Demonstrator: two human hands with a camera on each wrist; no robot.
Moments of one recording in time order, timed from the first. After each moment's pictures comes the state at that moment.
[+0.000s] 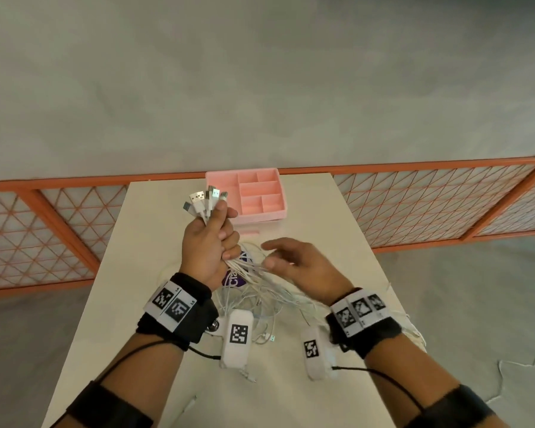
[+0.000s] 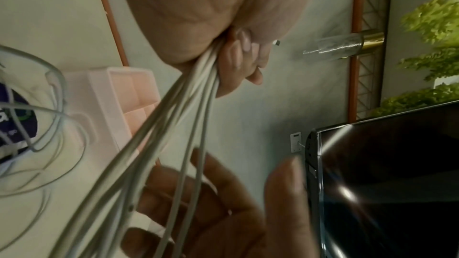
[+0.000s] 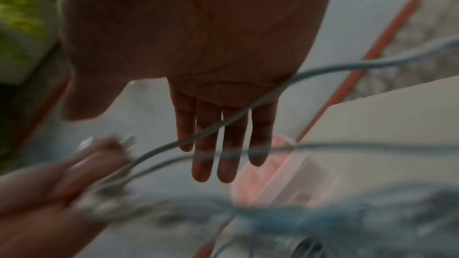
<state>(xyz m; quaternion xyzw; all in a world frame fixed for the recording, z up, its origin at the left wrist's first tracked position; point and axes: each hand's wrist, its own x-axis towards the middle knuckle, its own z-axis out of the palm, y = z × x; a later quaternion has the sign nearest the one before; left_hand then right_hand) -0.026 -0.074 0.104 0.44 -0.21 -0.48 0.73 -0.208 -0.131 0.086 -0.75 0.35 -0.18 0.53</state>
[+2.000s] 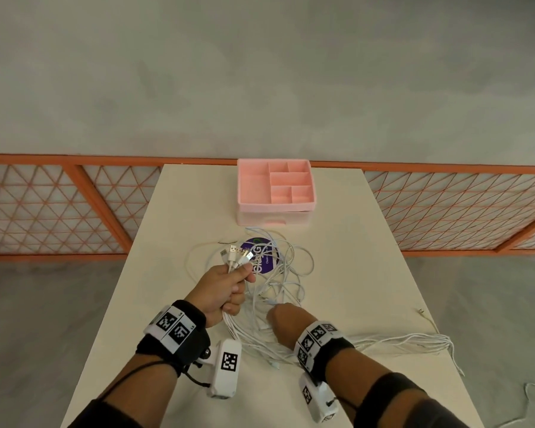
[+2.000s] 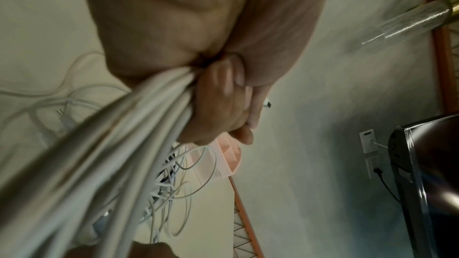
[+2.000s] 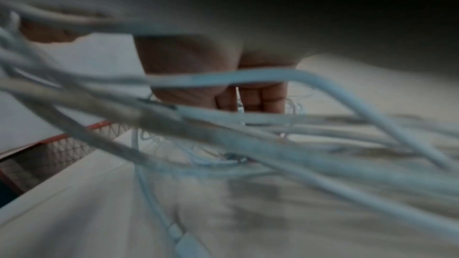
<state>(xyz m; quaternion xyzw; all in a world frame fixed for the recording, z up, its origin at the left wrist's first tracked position) -0.001 -0.007 0.026 0.60 -0.17 -0.60 0.50 -0.166 -0.085 -0.071 -0.91 0.31 0.19 0.21</state>
